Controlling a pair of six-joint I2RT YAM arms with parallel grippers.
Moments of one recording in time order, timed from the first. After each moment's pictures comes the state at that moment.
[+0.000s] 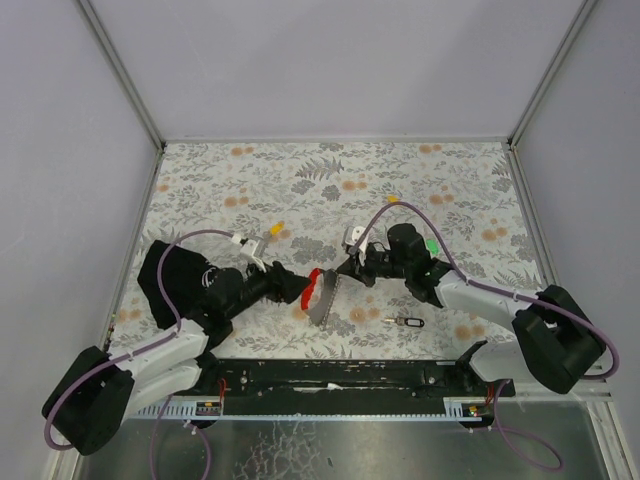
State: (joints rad) left arm -0.61 0.94 0.16 0.54 0.20 -0.59; right arm 0.68 1.33 0.59 0.29 -0.57 -0.31
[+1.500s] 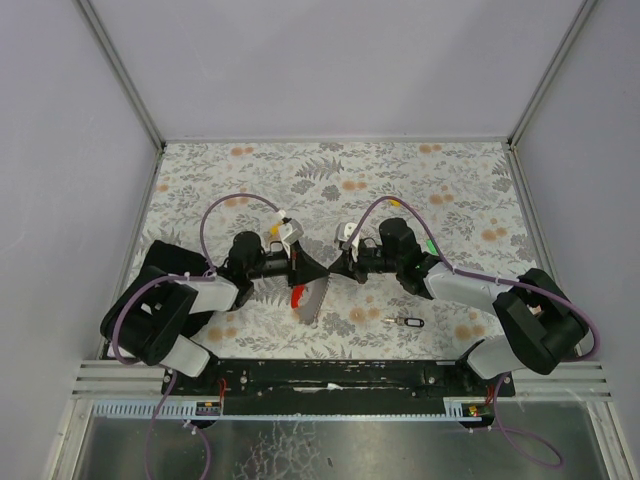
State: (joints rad) left arm -0.47 1.49 0.40 0.93 0.85 -0.30; right arm 0.68 1.46 0.65 0.36 -0.66 -0.30
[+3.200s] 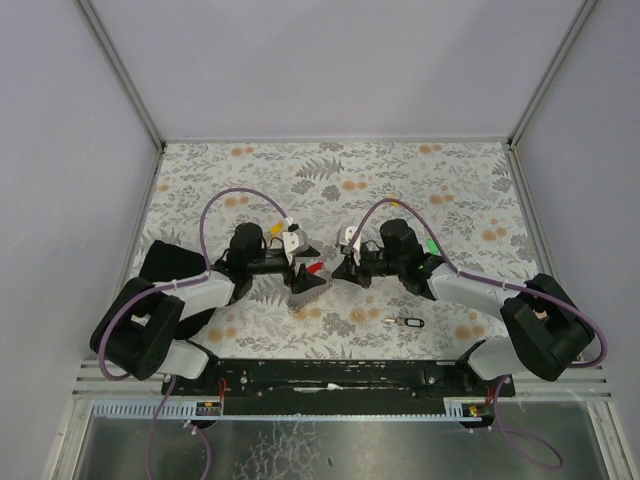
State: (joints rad) left arm -0.48 1.39 0.47 0.61 0.85 0.19; right arm 0.68 1.42 0.65 0.26 -0.68 -0.33
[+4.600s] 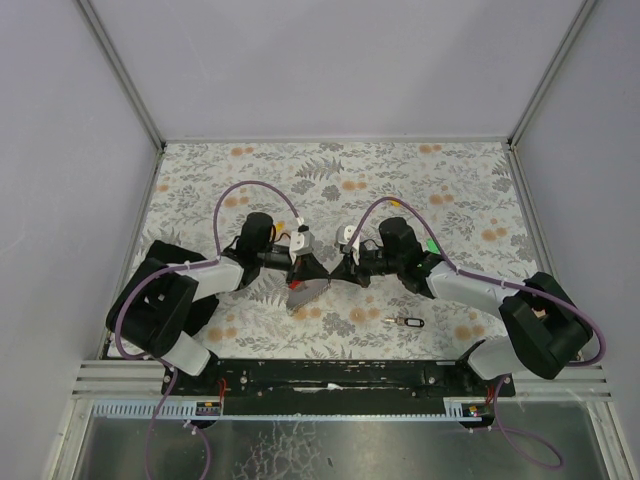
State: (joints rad) left arm -0.45 1.54 0.61 0.46 1.12 0.35; right arm 0.68 1.43 0.67 0.24 -0.72 -0.33
